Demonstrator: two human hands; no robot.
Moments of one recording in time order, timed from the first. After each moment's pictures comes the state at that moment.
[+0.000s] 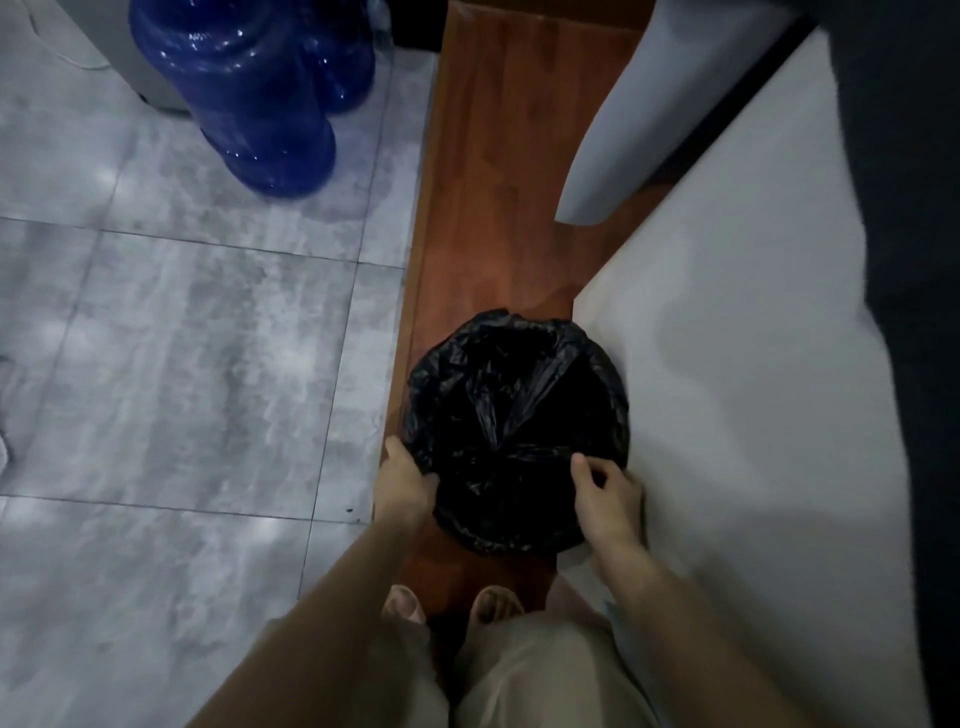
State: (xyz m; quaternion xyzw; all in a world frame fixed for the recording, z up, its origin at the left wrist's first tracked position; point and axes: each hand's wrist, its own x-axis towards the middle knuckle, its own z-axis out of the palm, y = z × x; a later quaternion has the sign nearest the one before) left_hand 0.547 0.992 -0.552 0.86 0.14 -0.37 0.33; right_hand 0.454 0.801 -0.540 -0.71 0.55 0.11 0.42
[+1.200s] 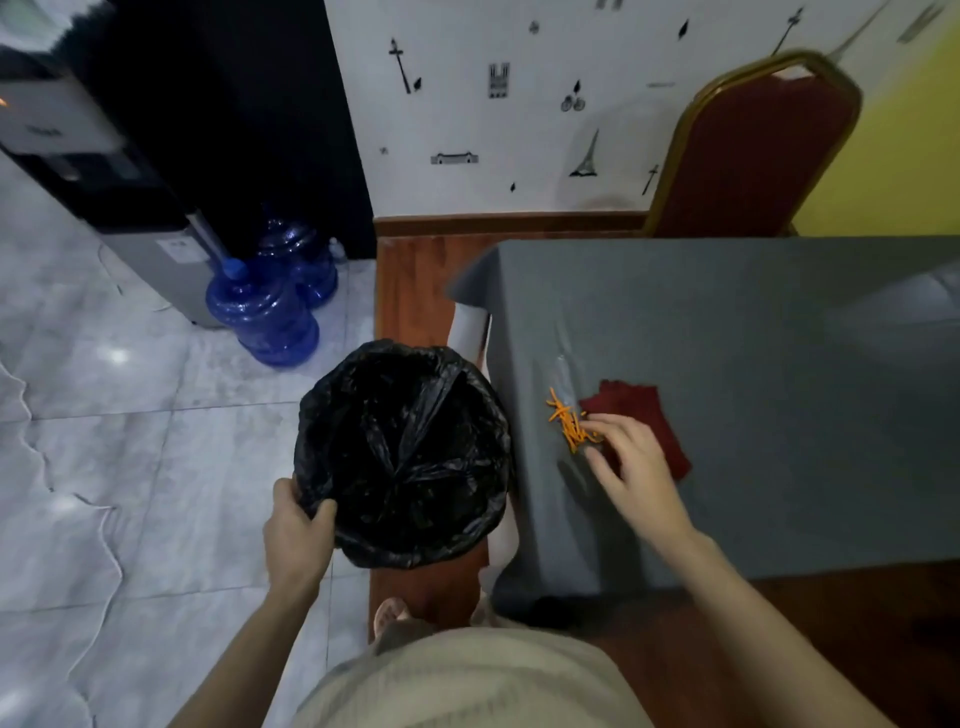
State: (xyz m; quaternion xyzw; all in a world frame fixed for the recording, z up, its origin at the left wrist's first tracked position) left_hand 0.454 1.018 -0.063 0.90 0.12 -0.12 0.41; right_hand 0.322 0.676 -0.051 -0.94 0.15 -0.14 0.28
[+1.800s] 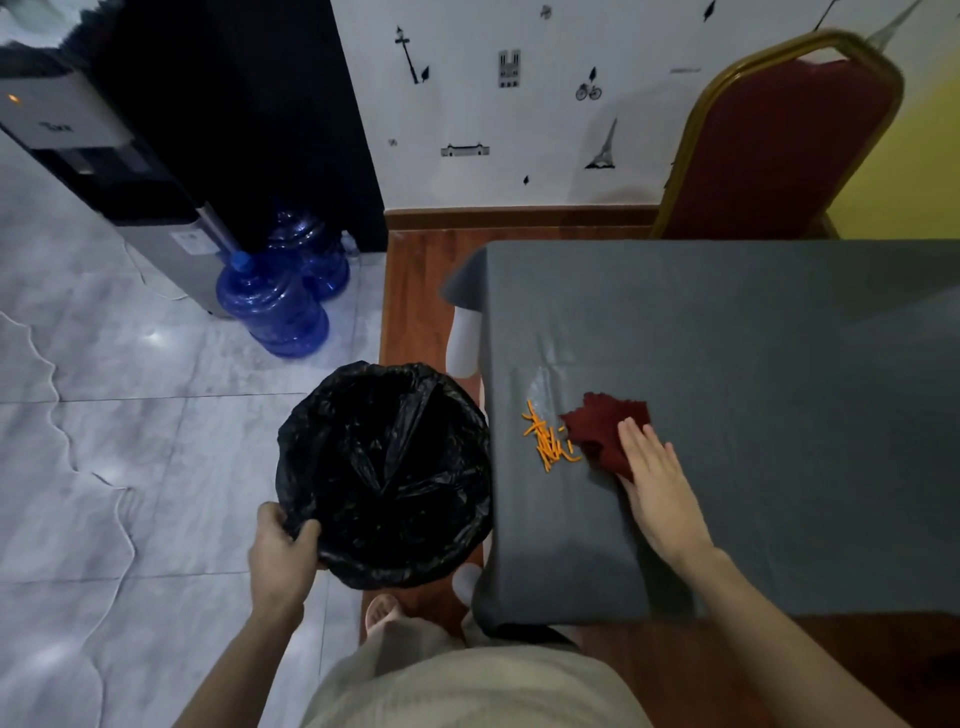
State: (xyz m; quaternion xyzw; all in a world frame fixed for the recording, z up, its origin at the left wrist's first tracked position) left_hand 0.430 0.986 -0.072 0.87 0.20 -0.14 0.42; right_hand 0.298 0.589 -0.121 -0.98 0.18 0.00 0.13
